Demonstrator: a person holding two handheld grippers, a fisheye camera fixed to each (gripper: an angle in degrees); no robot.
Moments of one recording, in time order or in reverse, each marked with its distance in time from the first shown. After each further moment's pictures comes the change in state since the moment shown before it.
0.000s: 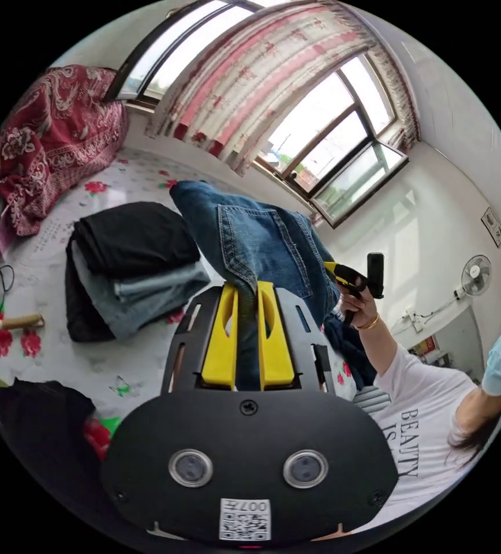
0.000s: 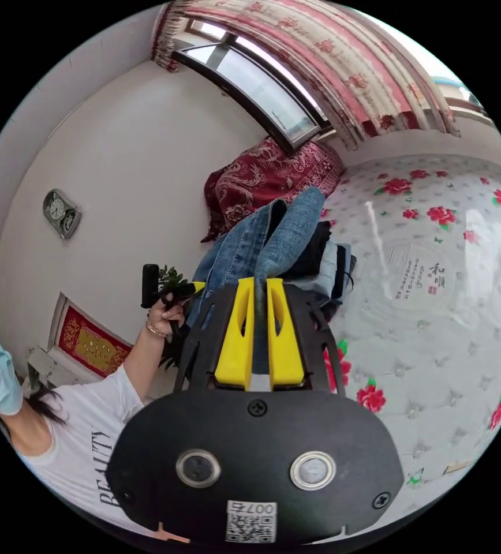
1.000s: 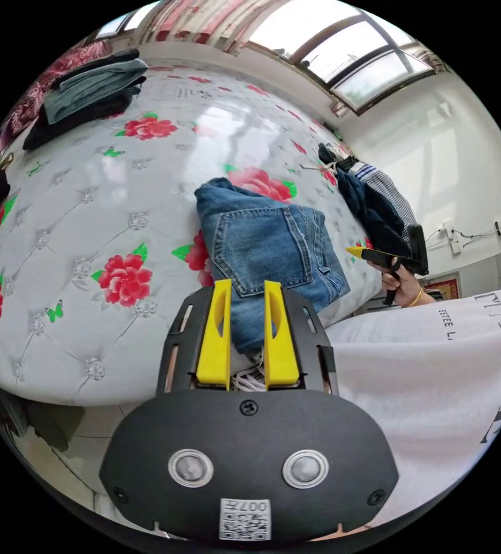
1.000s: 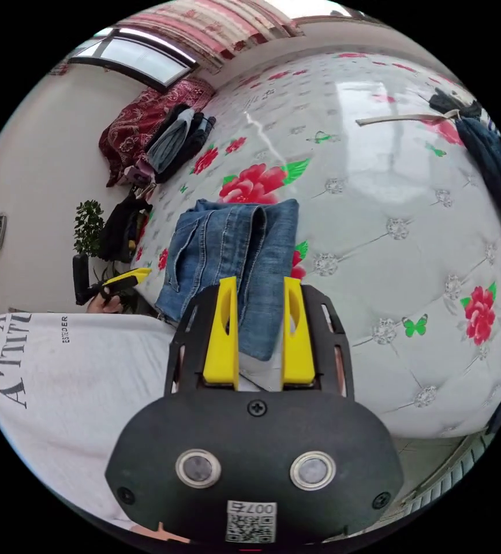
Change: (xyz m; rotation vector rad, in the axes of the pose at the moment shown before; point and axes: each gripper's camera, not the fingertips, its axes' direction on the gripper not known) left arm 0.251 0.438 0.133 -0.432 -0.112 -0.023; right arm 0.035 0.549 -0.184 -0.233 0.333 0.396
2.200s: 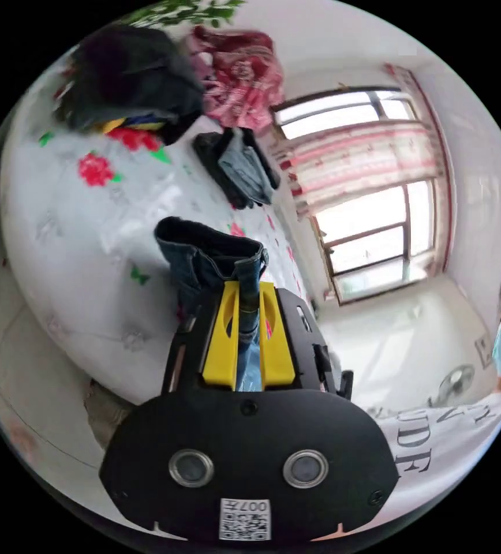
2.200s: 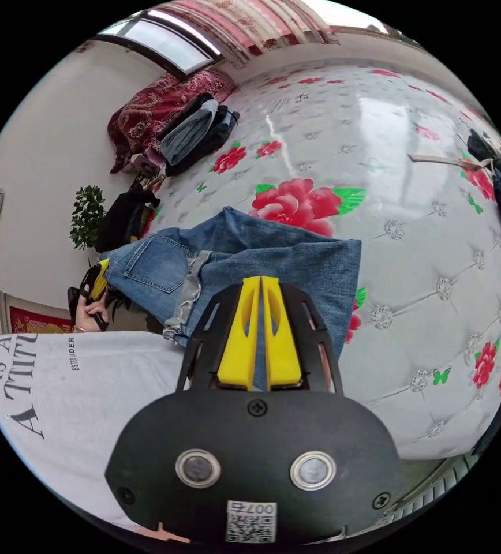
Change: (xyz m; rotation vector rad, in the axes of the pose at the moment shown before) left arm -0.165 0.109 -0.259 0.720 0.268 -0.534; right arm -0.097 -0.001 0.062 -0.007 0.050 -0.078
